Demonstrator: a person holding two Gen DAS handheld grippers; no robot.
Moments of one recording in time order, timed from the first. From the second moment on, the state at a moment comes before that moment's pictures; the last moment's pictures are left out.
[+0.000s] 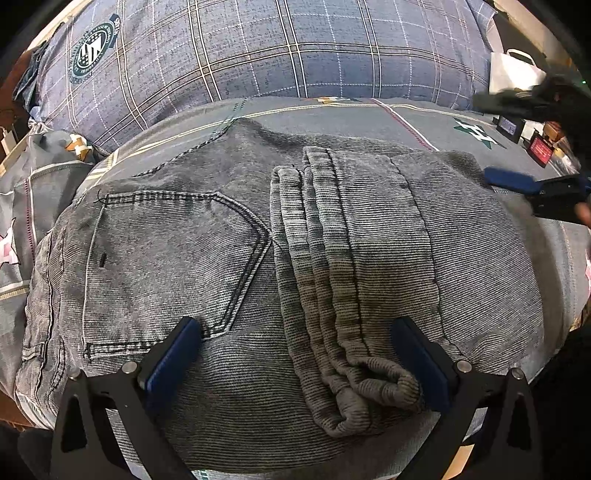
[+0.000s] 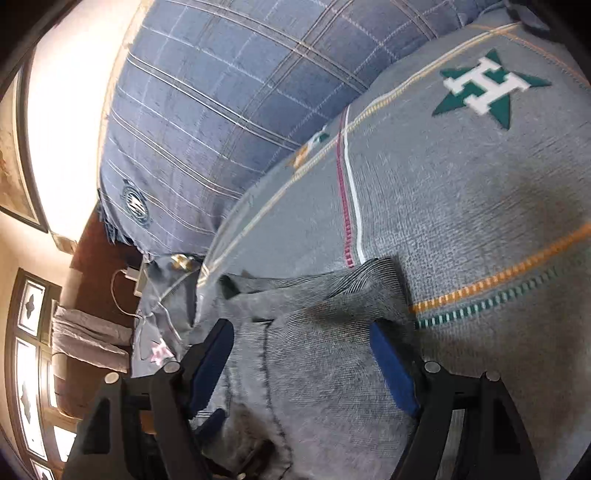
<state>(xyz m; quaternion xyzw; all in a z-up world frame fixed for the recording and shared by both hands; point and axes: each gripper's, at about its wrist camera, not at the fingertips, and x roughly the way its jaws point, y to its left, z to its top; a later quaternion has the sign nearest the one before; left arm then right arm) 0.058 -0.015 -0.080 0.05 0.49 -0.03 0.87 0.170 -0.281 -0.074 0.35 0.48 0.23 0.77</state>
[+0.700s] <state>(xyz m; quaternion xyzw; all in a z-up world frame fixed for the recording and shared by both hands) 0.034 -0.010 -0.066 0.05 0.46 -0.04 0.89 0.066 -0.281 -0.098 0.36 0.53 0.24 0.73</state>
